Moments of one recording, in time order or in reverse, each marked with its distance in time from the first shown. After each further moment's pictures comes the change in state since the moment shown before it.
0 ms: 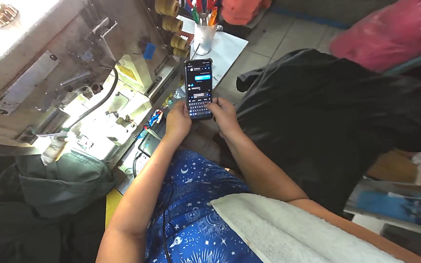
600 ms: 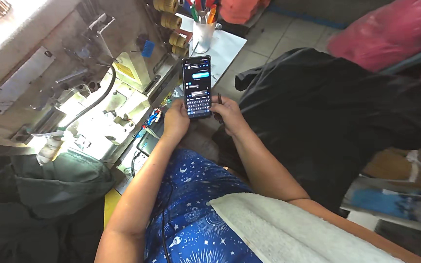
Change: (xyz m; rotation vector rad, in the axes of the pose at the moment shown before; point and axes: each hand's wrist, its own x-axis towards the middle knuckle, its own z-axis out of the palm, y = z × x) left_hand 0.000 -0.002 -0.001 -0.033 0.001 -0.007; right_hand 0.002 -0.003 -0.022 0.088 -0.163 0.000
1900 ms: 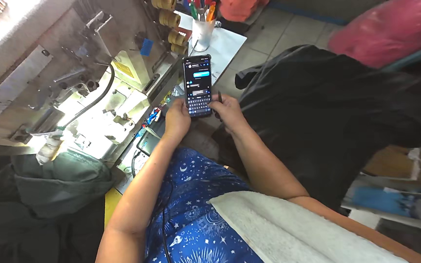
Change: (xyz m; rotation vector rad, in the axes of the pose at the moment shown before) left_hand -0.002 0.002 0.004 -0.052 0.014 -0.007; right_hand 0.003 -0.004 0.002 -0.108 0.048 0.023
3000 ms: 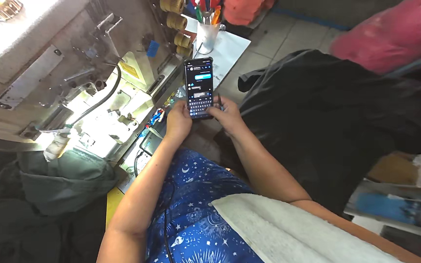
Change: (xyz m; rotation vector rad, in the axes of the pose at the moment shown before) left_hand -0.002 -0.005 -0.005 0.009 0.008 0.006; right_hand -0.001 0.004 0.010 -0.004 -0.032 -0.082
